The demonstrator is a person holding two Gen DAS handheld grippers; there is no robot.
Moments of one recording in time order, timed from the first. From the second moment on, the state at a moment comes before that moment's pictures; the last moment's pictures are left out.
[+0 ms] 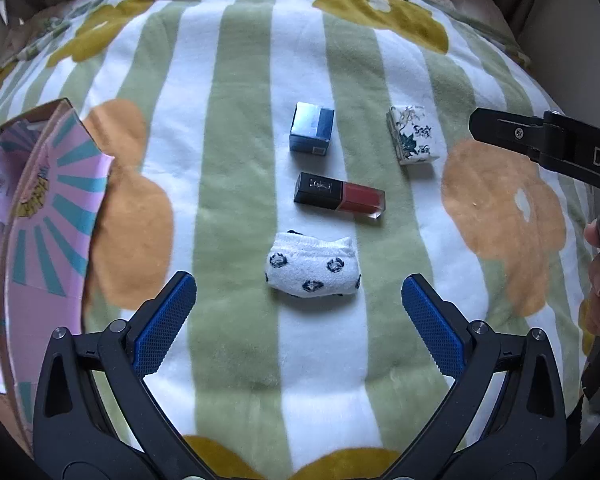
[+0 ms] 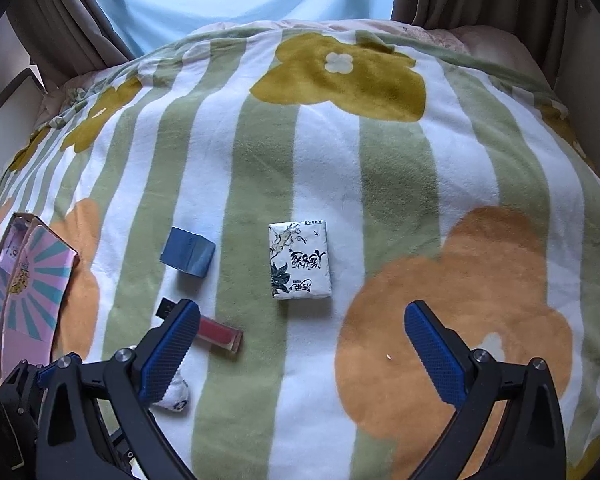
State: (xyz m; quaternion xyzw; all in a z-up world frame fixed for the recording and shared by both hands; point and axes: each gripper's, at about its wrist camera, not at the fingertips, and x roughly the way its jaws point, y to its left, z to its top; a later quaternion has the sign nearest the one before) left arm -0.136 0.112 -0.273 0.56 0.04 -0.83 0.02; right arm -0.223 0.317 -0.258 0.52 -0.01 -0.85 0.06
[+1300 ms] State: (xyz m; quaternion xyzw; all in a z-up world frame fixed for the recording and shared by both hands) left arm -0.162 0.120 -0.316 0.56 0.04 -0.83 0.02; right arm -0.248 0.304 -0.271 0.52 0.01 -0.86 0.04
